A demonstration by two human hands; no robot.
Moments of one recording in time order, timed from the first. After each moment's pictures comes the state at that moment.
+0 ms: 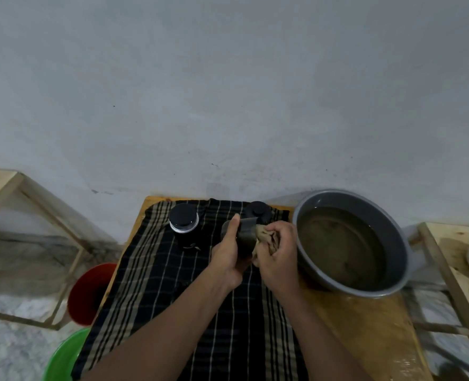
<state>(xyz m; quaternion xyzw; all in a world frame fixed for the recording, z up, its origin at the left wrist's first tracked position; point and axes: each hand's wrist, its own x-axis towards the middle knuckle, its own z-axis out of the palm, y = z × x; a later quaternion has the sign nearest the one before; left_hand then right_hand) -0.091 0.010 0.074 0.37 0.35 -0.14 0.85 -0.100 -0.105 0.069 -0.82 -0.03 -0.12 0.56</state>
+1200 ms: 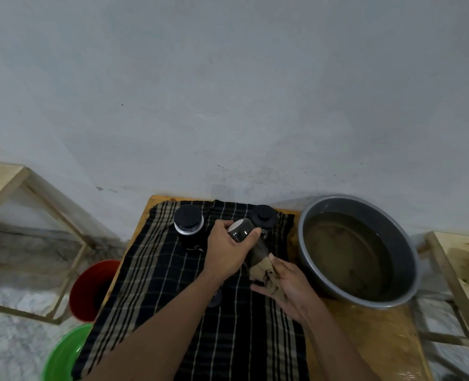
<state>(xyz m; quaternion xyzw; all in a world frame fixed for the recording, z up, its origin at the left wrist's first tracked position) -0.082 0.038 0.057 0.78 0.18 0.02 0.60 -0.104 -0.129 0.051 -0.55 0.19 0.31 0.76</state>
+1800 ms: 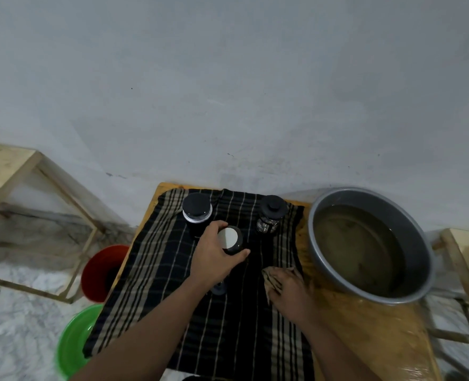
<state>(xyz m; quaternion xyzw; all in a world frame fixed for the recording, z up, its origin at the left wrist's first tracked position) -0.117 0.074 0.022 0.88 0.13 0.04 0.46 -0.122 -0.152 -0.035 -0.95 -0.08 0.19 0.21</state>
